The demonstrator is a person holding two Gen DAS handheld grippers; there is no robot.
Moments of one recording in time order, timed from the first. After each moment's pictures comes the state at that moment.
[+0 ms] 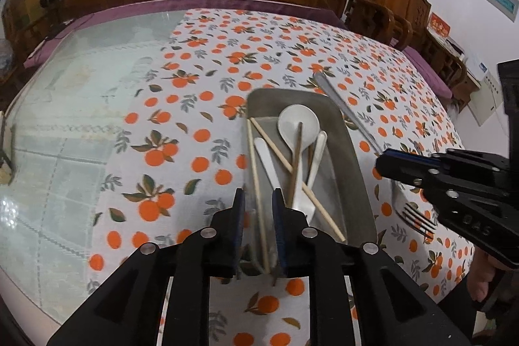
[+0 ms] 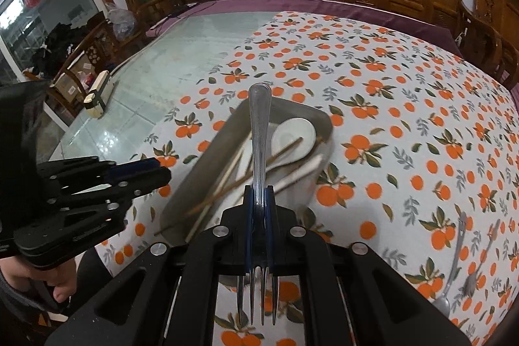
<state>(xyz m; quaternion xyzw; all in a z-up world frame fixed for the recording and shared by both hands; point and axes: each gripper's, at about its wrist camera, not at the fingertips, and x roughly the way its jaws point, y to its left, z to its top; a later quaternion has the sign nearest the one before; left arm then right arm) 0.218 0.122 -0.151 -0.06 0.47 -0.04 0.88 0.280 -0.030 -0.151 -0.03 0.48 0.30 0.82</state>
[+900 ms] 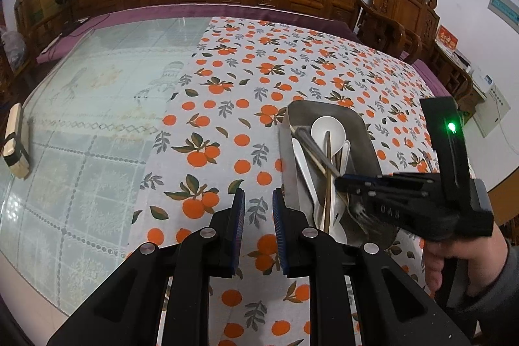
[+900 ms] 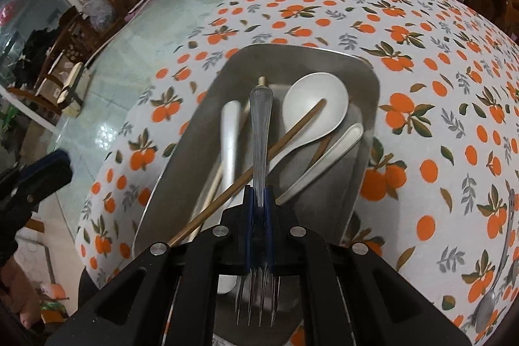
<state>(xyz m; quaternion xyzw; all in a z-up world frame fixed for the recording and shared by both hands) 0.205 0.160 -0.138 -0.07 0.46 -0.02 0.88 0.315 0.007 -0.219 -0.01 0.55 0.26 0.79</state>
